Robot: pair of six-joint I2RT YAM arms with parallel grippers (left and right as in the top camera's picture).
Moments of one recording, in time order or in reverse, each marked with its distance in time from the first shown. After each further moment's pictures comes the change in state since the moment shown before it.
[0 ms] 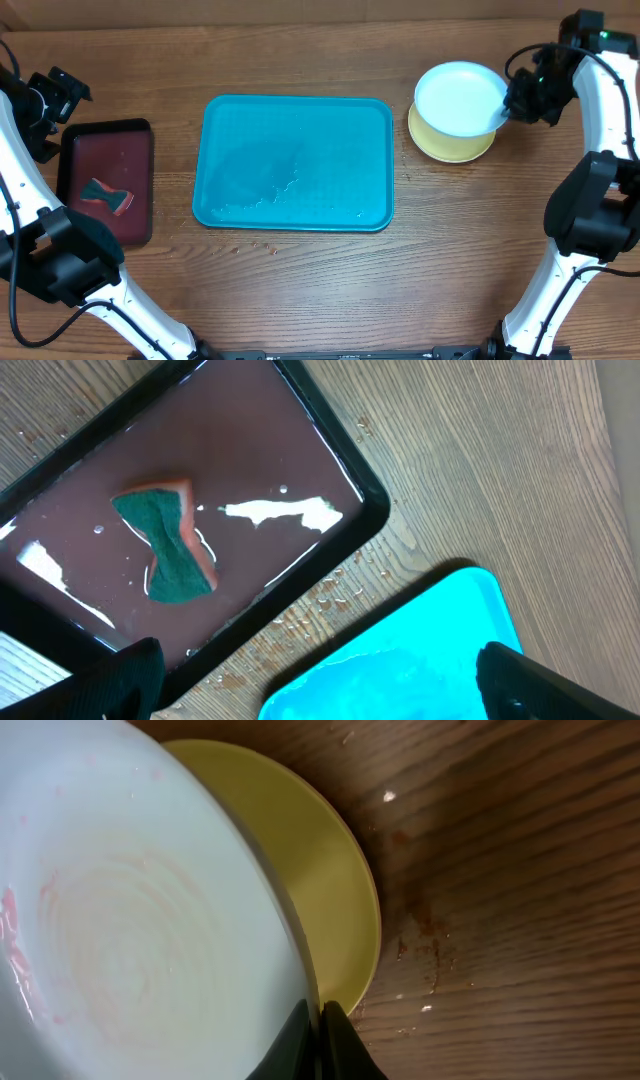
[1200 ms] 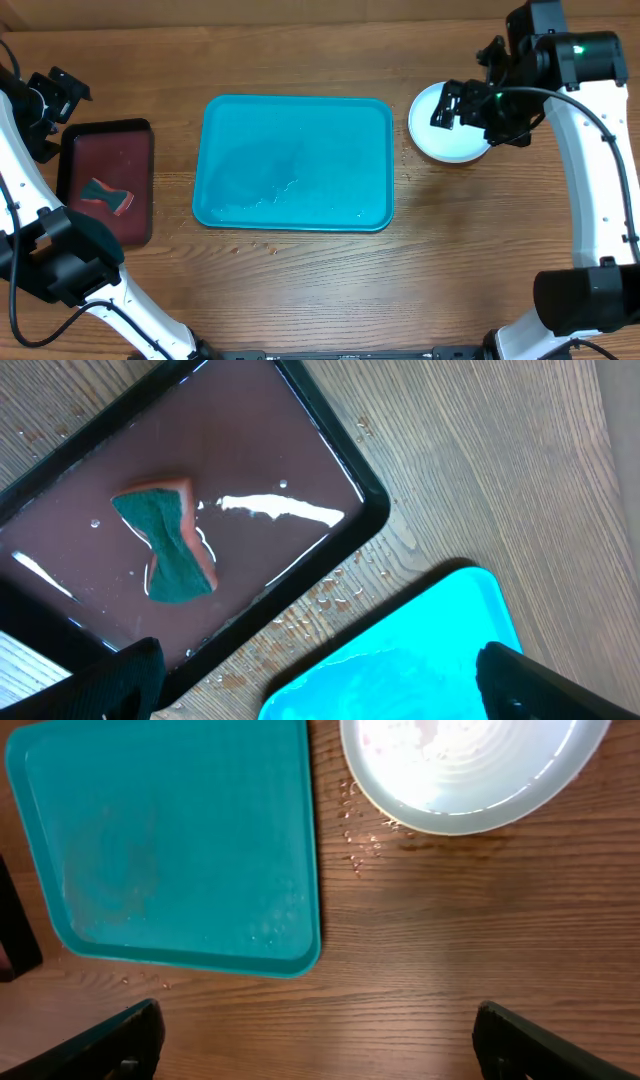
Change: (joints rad) left arm 0.000 0.000 0.000 0.000 0.000 0.000; right arm 0.309 -0.437 -0.068 -0.266 -0.001 0.005
